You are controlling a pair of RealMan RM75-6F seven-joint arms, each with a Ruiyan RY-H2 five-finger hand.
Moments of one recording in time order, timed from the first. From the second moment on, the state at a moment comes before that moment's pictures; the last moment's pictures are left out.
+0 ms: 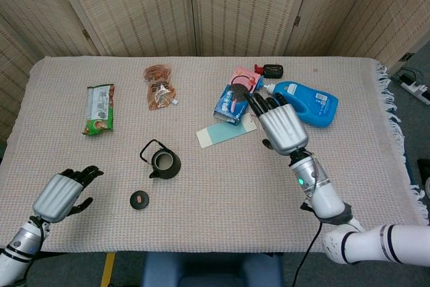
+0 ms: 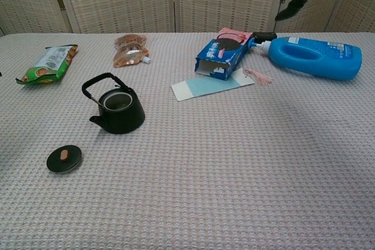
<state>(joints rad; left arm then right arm) -0.31 -1.13 -0.01 -1.51 1.75 1.30 0.07 0.95 -1.15 0.09 -1.93 -0.91 1.29 -0.66</state>
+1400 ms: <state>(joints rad) -0.53 -1.35 0.04 -1.49 1.62 0.94 0.30 0.50 -1.01 0.06 -1.89 -1.22 1.36 -0.30</state>
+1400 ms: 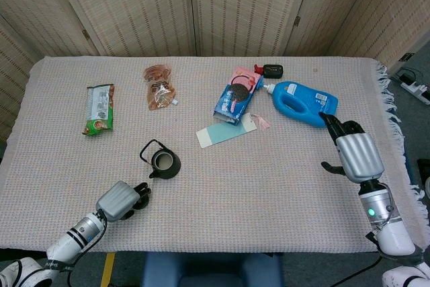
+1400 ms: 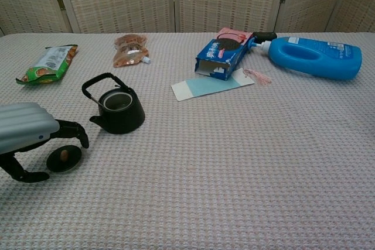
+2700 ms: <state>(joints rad) -0.62 -1.27 -0.03 -1.59 1.64 1.05 0.17 0.39 -1.00 0.13 -1.88 -1.25 1.33 -0.23</state>
